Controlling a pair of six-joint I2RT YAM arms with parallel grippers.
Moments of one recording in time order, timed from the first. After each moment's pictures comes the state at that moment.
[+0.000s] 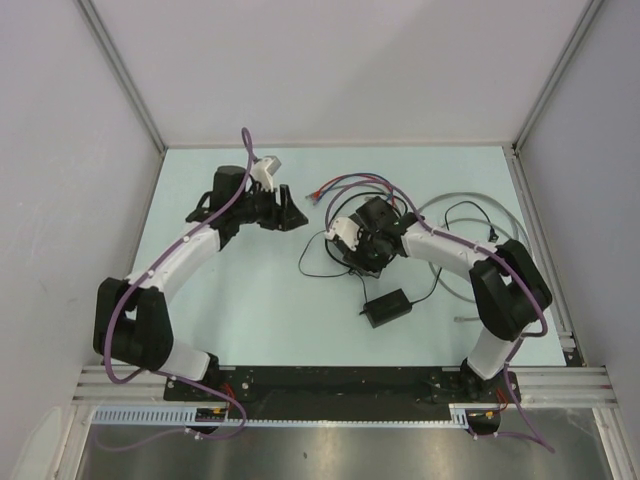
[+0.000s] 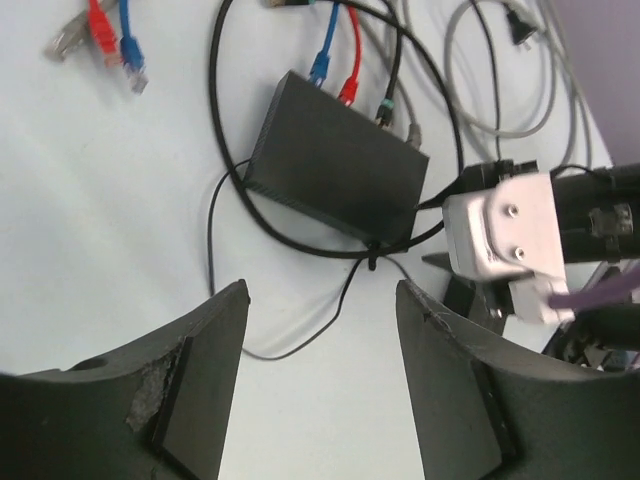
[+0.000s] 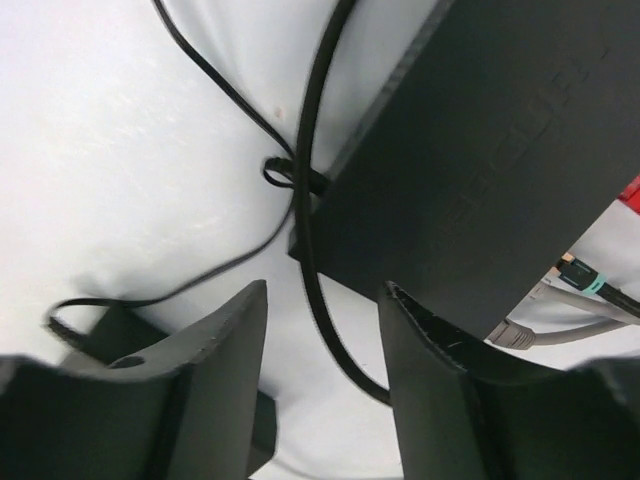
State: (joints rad) left arm -0.28 1.47 1.07 -0.18 0.58 -0.25; right arm 0.65 1.70 1.17 -0.55 -0.20 -0.54
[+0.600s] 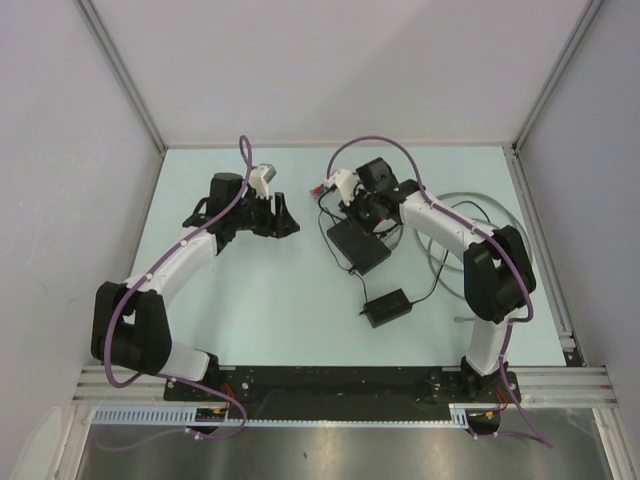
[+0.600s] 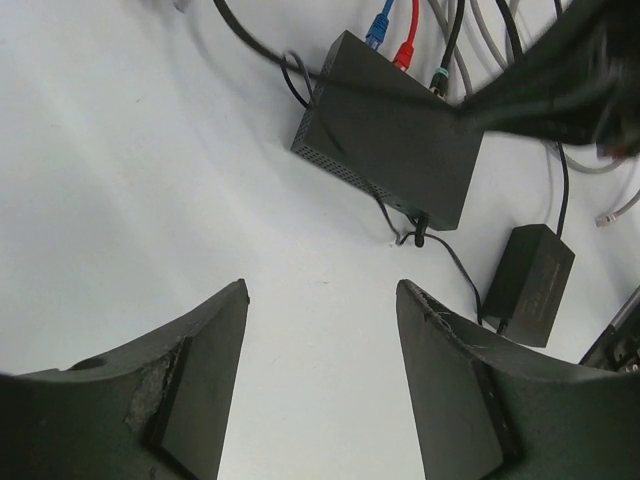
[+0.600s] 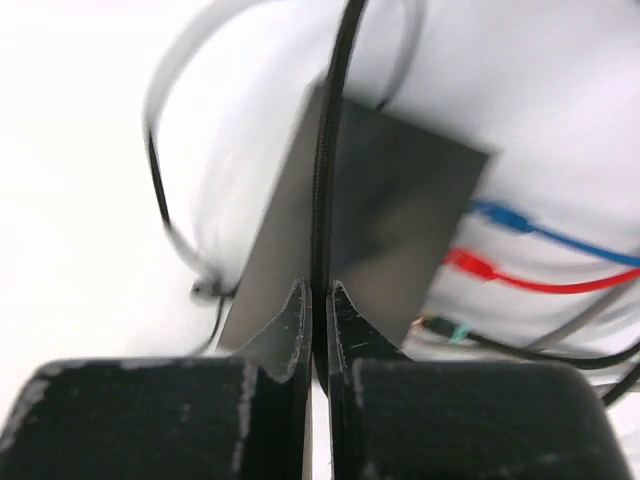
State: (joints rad) left arm -0.25 1.42 1.00 -0.22 0.50 -0.18; right arm 0.58 1.84 1.46 -0.58 -0.24 -0.42
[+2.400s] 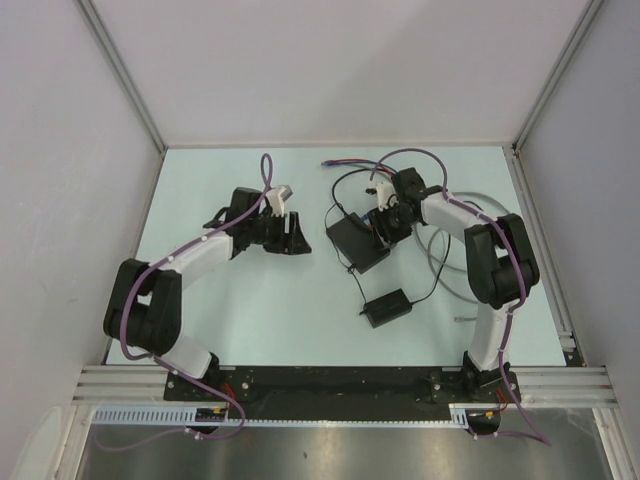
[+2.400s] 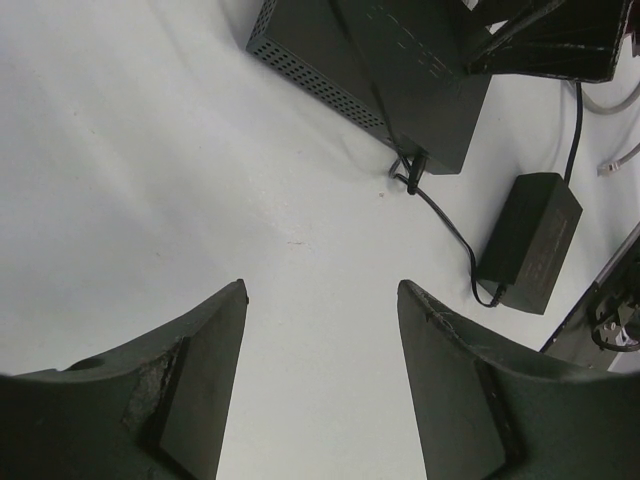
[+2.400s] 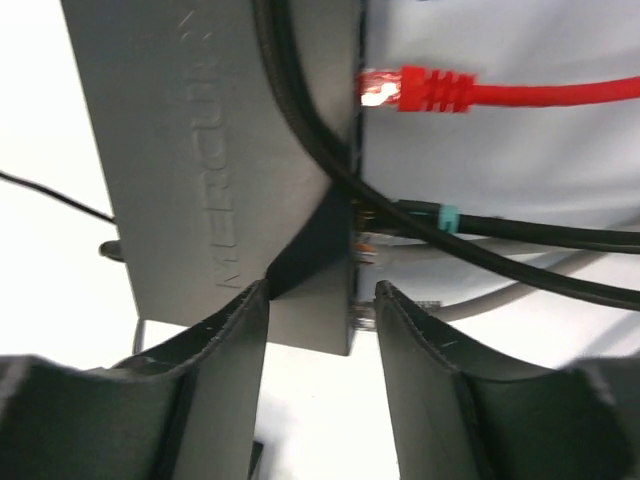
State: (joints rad) left arm -0.32 1.55 0.93 -0.19 0.54 -0.23; right arm 0.35 1.92 1.35 -0.55 -0.36 -0.16
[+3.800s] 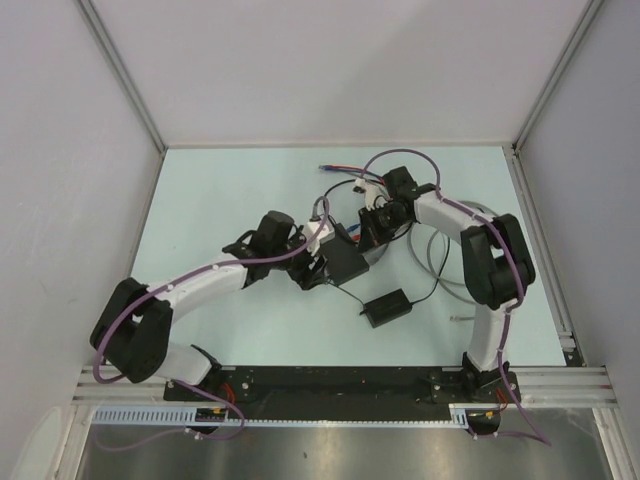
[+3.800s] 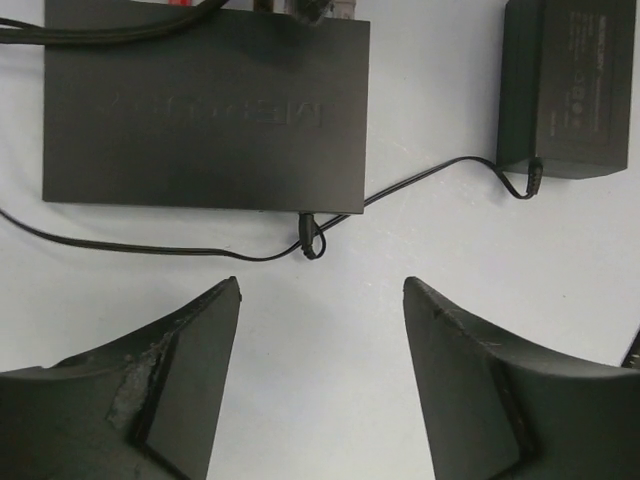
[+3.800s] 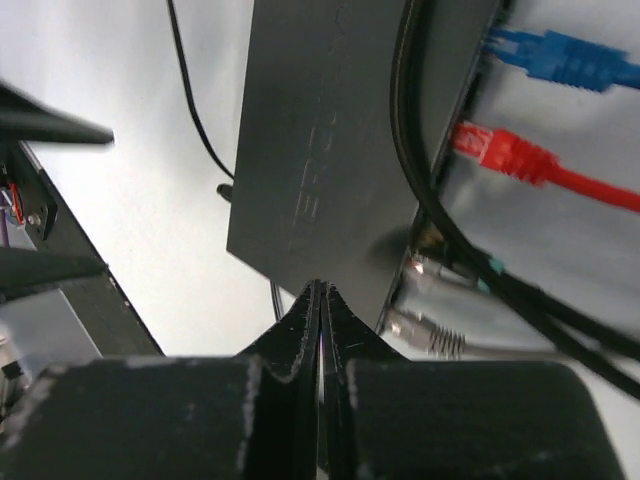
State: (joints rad) left arm -0.60 1.41 0.82 -0.16 0.42 0.21; right arm 0.40 1.91 1.38 -0.59 -0.68 -0.06
